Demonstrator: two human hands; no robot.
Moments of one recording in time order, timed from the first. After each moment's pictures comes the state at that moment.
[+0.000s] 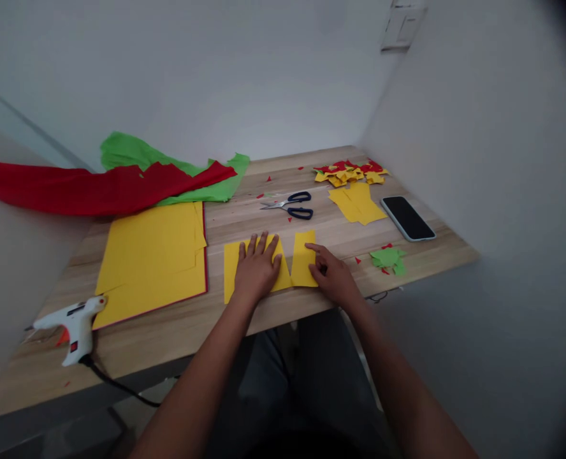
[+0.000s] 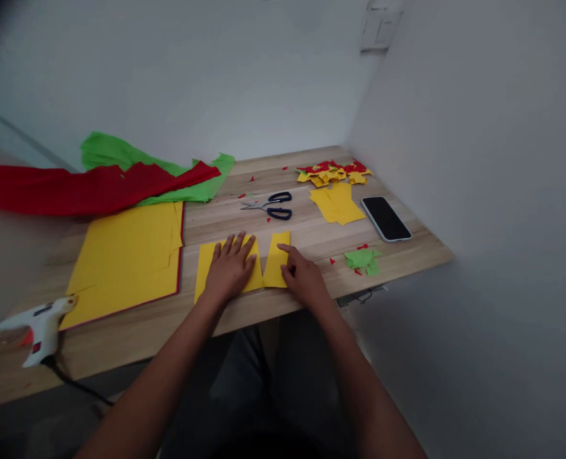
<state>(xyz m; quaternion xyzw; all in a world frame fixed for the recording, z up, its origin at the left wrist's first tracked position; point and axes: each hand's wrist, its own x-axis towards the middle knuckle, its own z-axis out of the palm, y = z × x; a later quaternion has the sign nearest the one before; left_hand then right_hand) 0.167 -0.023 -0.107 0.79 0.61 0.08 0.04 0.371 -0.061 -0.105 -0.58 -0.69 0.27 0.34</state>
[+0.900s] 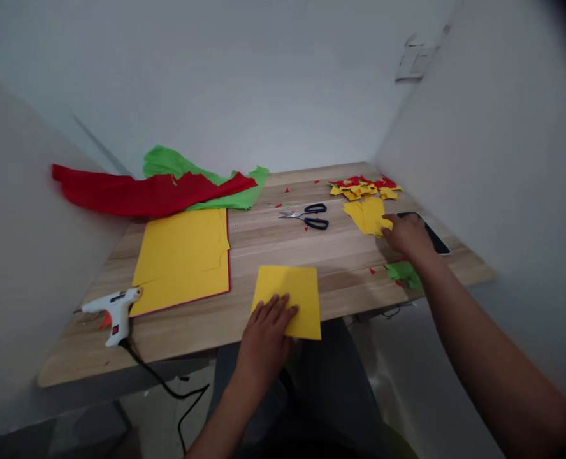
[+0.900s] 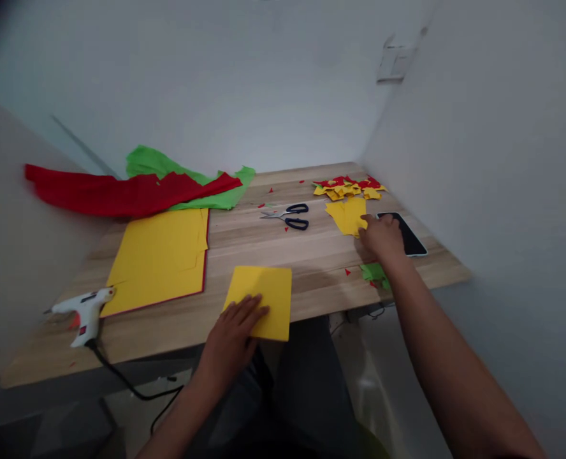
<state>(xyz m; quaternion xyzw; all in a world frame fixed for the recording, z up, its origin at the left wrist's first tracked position) 0.140 -0.156 -0.090 0.79 0.56 0.17 0.19 0.484 0.024 -0.047 -0.72 -0.67 0.04 0.18</state>
